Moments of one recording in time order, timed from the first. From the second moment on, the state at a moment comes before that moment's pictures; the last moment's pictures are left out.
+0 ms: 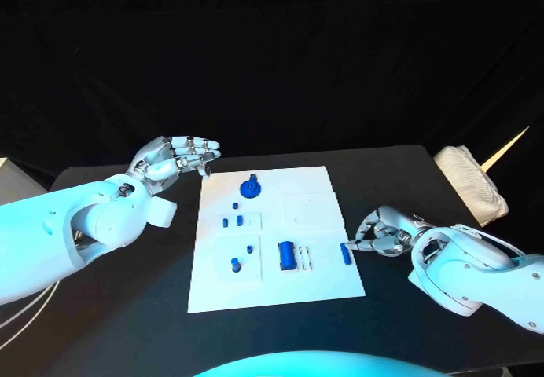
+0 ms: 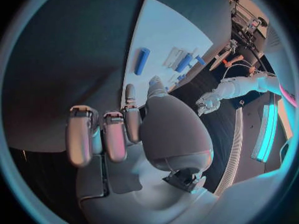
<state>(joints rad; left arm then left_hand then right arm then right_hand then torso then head) 1.18 -0.95 -0.03 1.50 -0.15 -0.13 0.43 1.36 -0.17 0.59 -0.05 0.24 0.89 0.19 0.24 0.29 0.95 0.13 0.41 0.13 1.00 0.06 1.08 0.41 0.17 0.82 0.15 1.01 0.75 1.09 -1.13 -0.18 1.85 -1.34 -0.48 -0.48 1.36 -0.03 -0.15 0.28 0.20 1.01 0.08 0.35 0.49 1.45 0.00 1.31 1.32 1.47 -0.06 1.52 1.31 0.04 1.46 0.04 1.42 1.31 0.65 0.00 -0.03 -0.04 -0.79</state>
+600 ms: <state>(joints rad) 1.18 -0.95 -0.03 1.50 -0.15 -0.13 0.43 1.36 -0.17 0.59 -0.05 0.24 0.89 0.19 0.24 0.29 0.95 0.13 0.41 0.13 1.00 0.06 1.08 0.41 0.17 0.82 0.15 1.01 0.75 1.05 -1.06 -0.18 1.80 -1.37 -0.49 -0.49 1.38 -0.04 -0.14 0.28 0.20 1.01 0.07 0.35 0.49 1.45 0.00 1.31 1.32 1.47 -0.06 1.52 1.31 0.04 1.46 0.04 1.42 1.31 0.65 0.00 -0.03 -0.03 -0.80</state>
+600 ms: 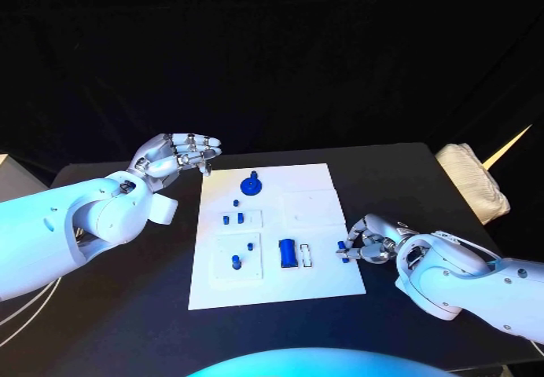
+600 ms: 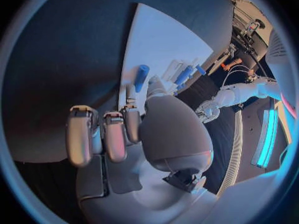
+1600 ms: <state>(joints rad) 1.18 -0.95 -0.03 1.50 -0.15 -0.13 0.43 1.36 -0.16 0.59 -0.05 0.24 0.89 0.19 0.24 0.29 0.95 0.13 0.41 0.13 1.00 0.06 1.08 0.41 0.17 0.82 0.15 1.01 0.75 1.05 -1.00 -0.17 1.79 -1.52 -0.41 -0.52 1.50 -0.16 0.21 0.29 0.39 1.06 0.08 0.29 0.44 1.46 0.00 1.28 1.31 1.46 -0.06 1.52 1.31 0.04 1.46 0.04 1.42 1.31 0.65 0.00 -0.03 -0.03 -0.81</state>
